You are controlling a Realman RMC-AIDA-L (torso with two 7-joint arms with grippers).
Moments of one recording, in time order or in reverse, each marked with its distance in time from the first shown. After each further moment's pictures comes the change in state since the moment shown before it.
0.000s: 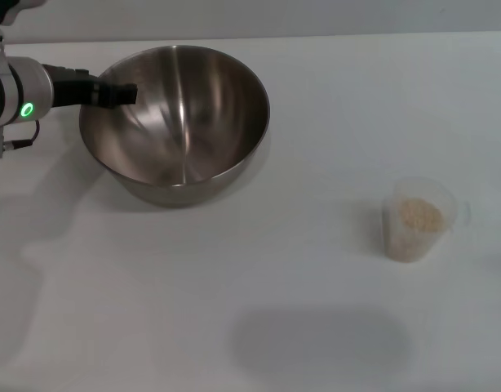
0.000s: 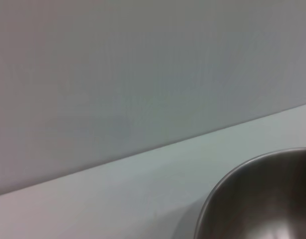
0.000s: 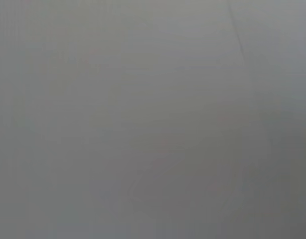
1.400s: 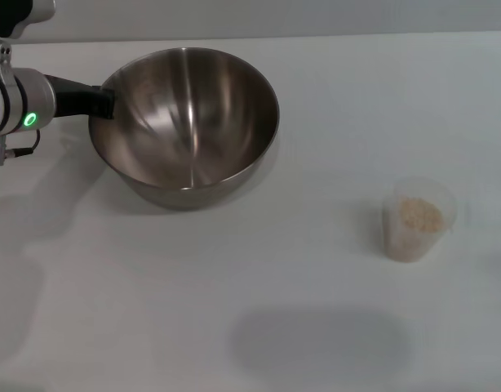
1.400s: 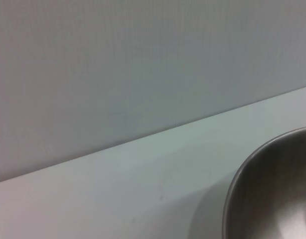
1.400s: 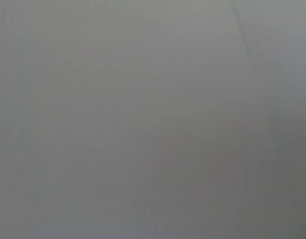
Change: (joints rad) left arm -0.021 0.001 -0.001 0.075 0.004 0.031 0.030; right arm 0.000 -0.001 -0.014 0.002 0.000 -0.006 0.000
